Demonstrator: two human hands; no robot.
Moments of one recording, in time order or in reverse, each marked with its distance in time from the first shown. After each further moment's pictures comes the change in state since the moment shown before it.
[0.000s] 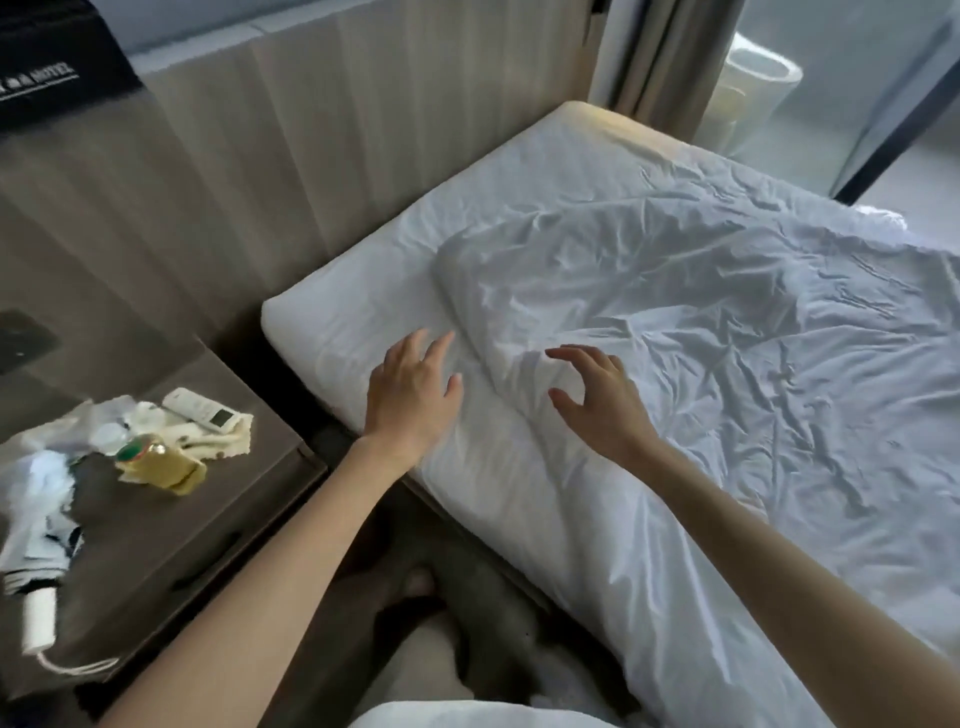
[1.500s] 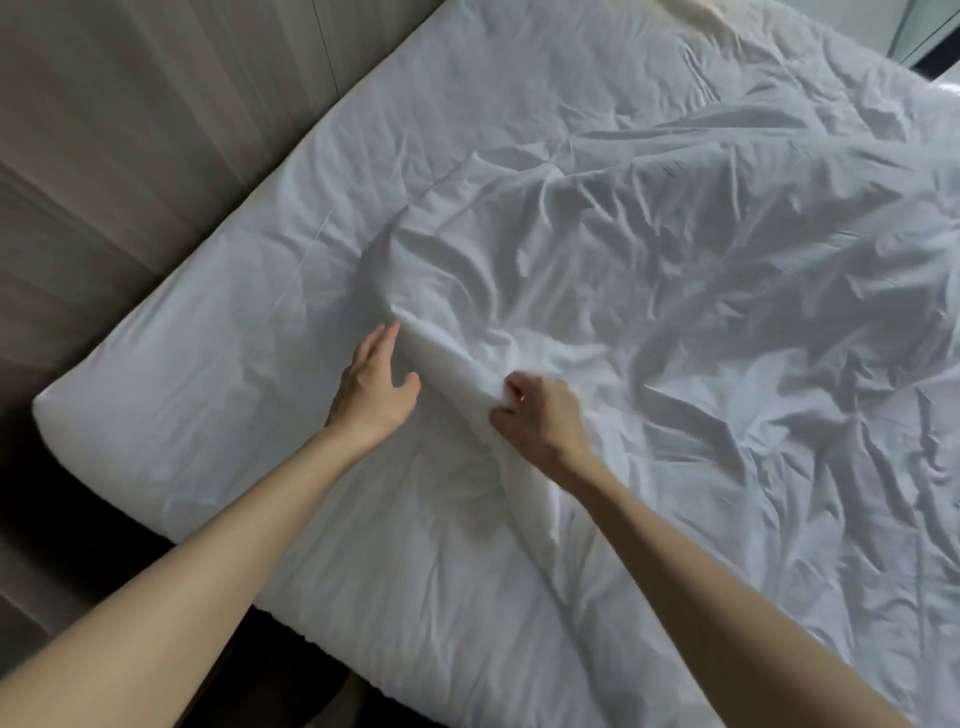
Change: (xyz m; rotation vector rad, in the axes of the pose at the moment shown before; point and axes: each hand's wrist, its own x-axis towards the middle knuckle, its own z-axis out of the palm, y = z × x) left_hand 0.394 -0.117 0.214 -0.372 -0.386 -0.223; right_hand 0.366 0.128 0.182 0.042 -0.129 0.332
